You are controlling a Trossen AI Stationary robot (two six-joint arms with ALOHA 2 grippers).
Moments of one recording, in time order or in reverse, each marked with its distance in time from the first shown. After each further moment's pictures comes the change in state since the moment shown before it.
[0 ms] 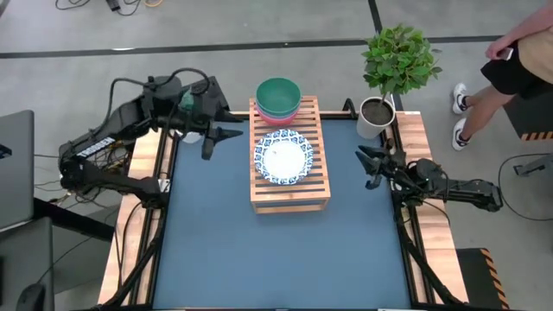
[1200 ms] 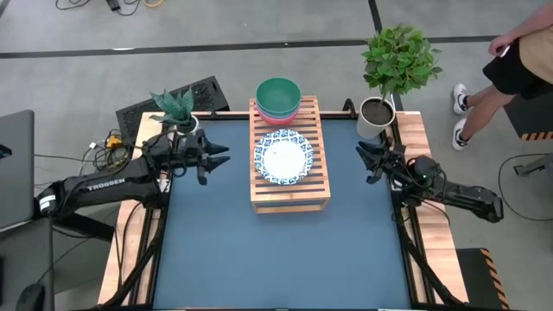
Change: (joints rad) left arm 0.101 -0.515 -1.199 0.988 0.025 -0.337; right arm -0.147 -0.001 0.014 -0.053 -0.104 0.203
